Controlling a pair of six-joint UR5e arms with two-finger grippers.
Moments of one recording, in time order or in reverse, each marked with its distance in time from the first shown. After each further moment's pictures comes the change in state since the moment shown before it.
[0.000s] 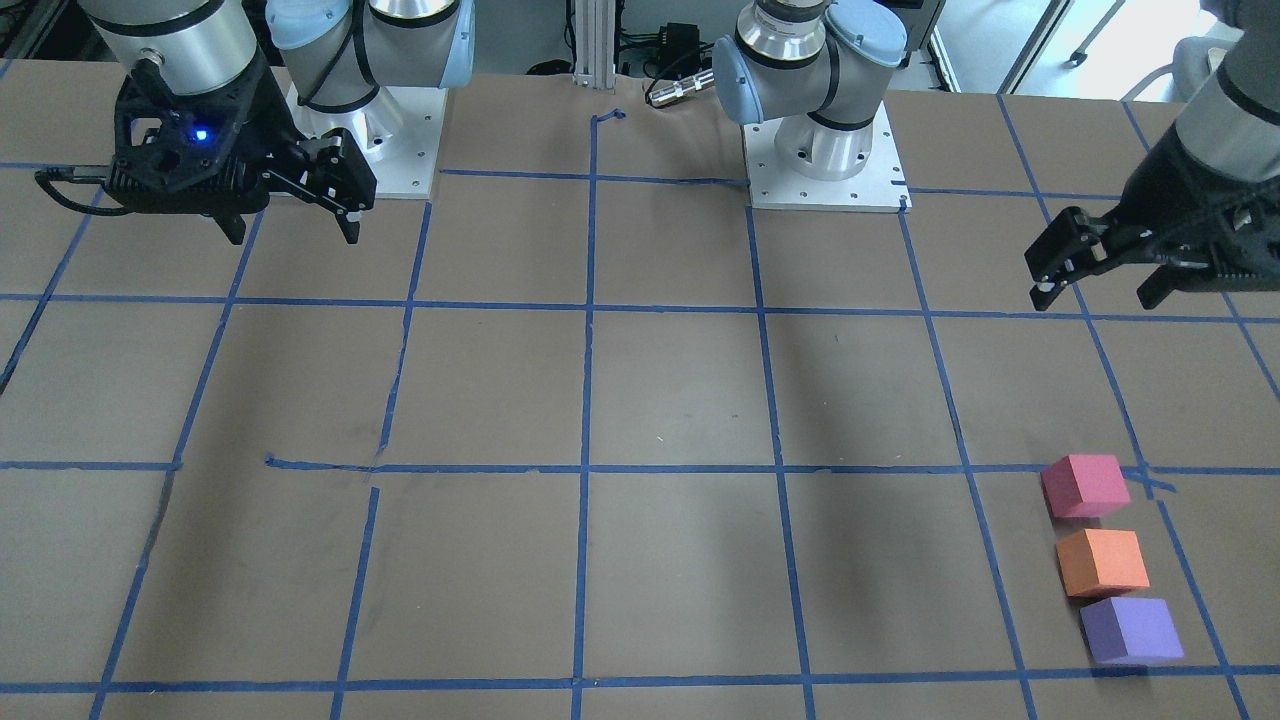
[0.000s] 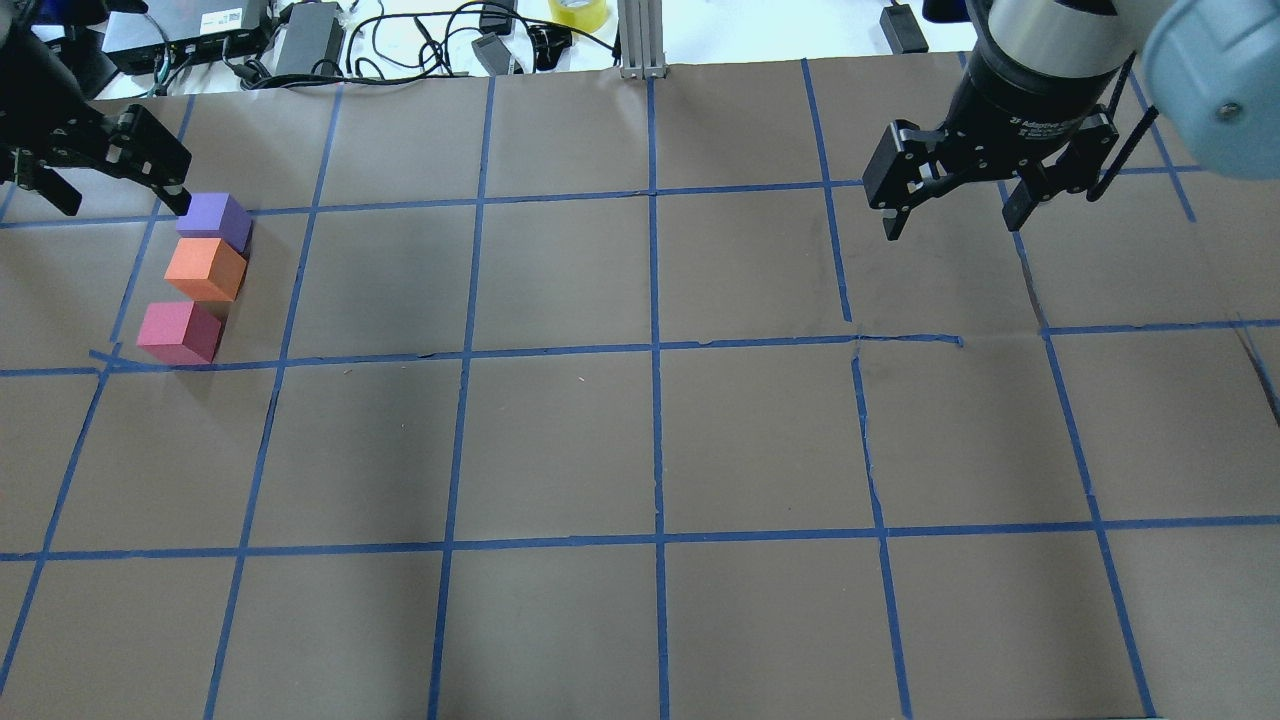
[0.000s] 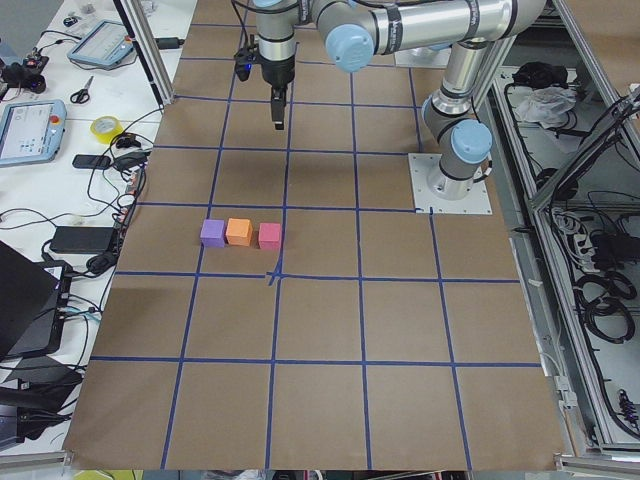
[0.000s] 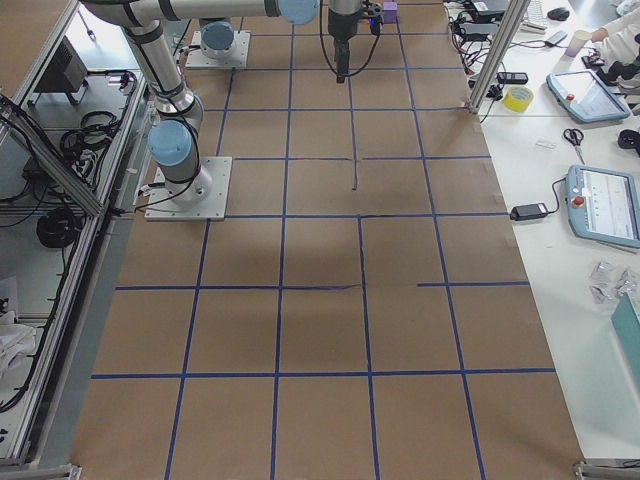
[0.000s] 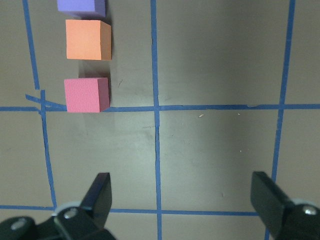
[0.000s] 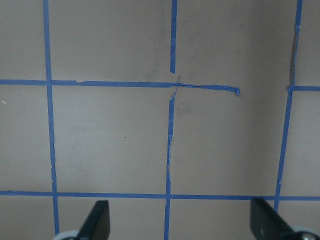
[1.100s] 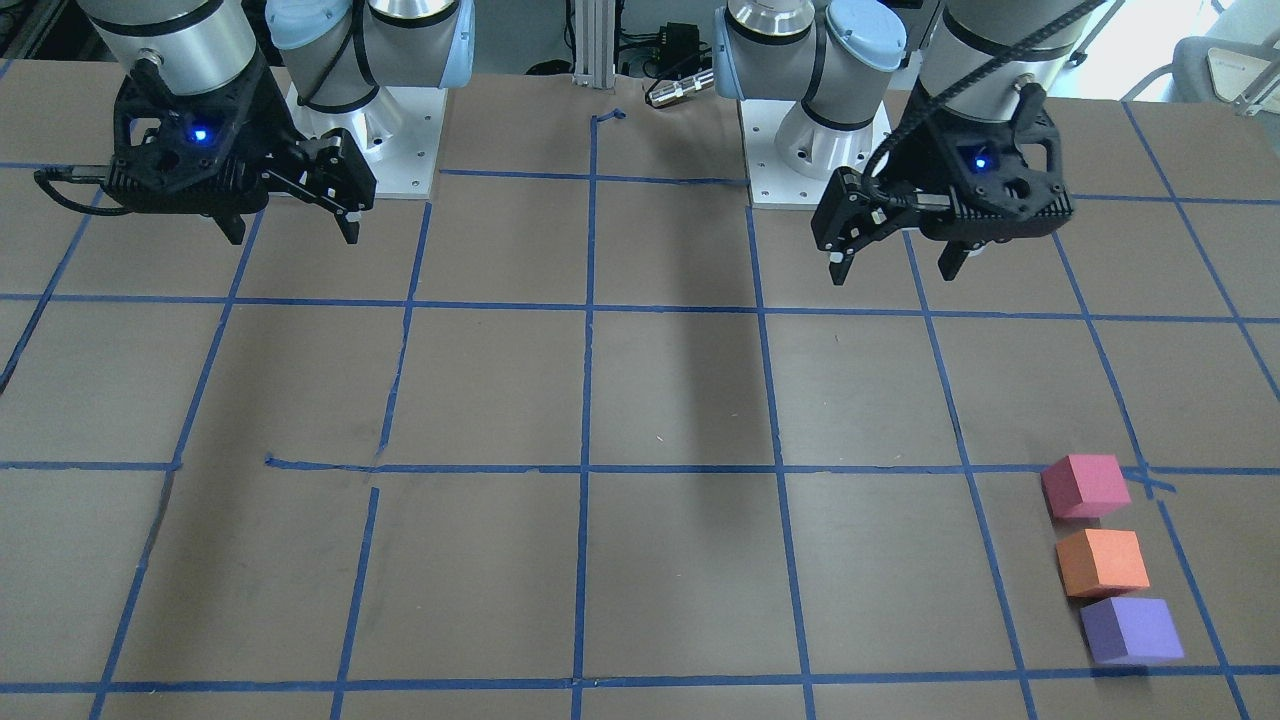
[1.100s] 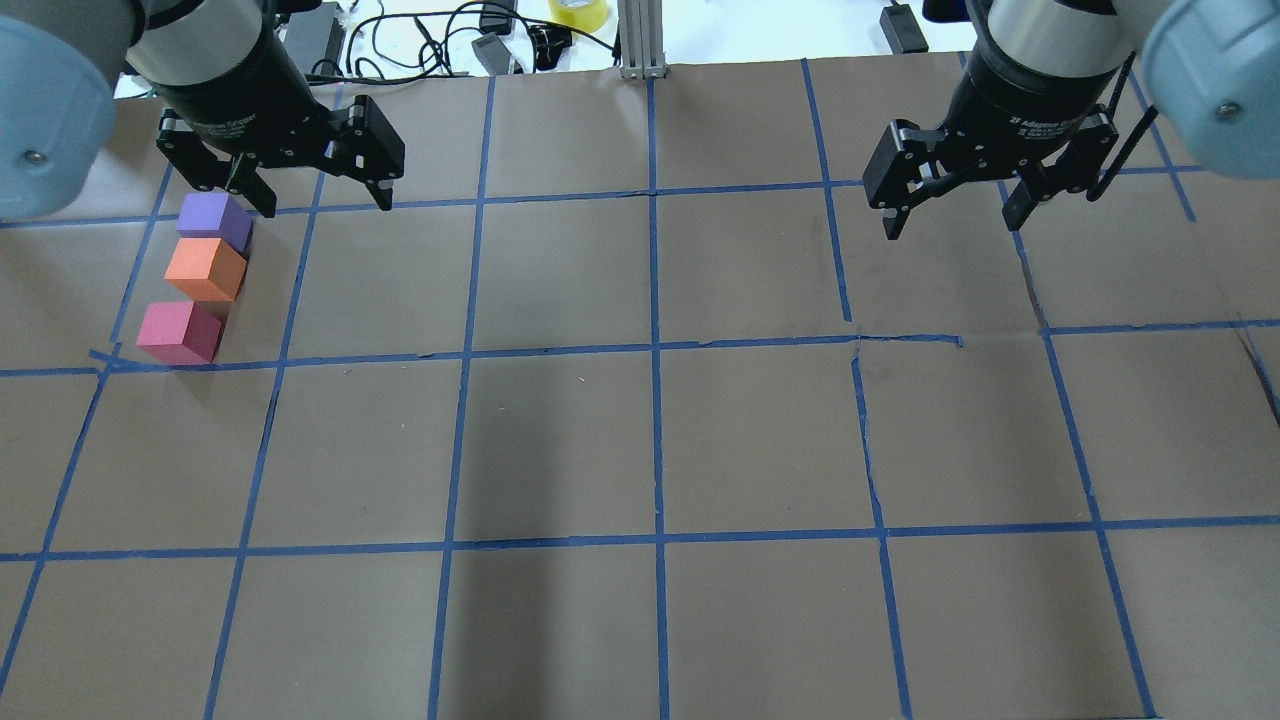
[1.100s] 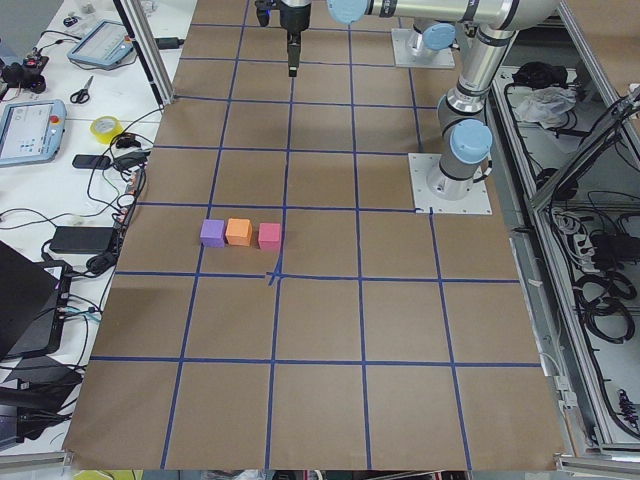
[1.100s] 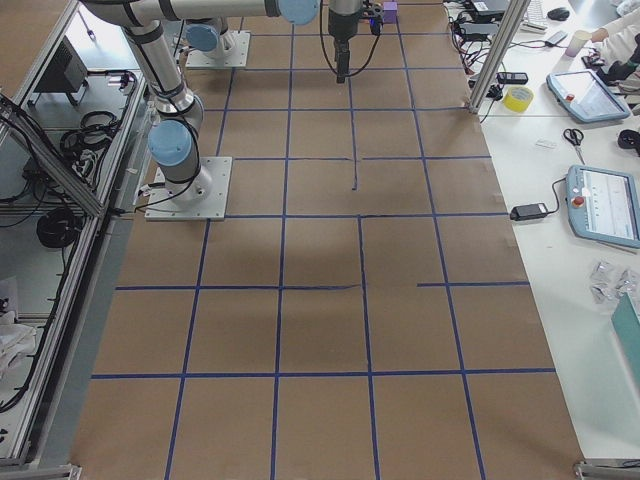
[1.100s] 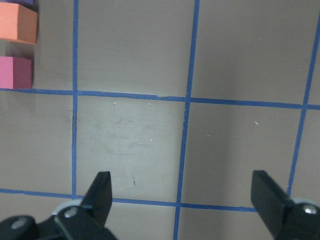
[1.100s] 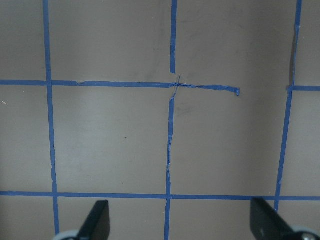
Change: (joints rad) left arm -0.342 0.020 -0.015 0.040 -0.024 -0.374; right arm 0.000 0.000 0.000 -0.001 0.000 0.002
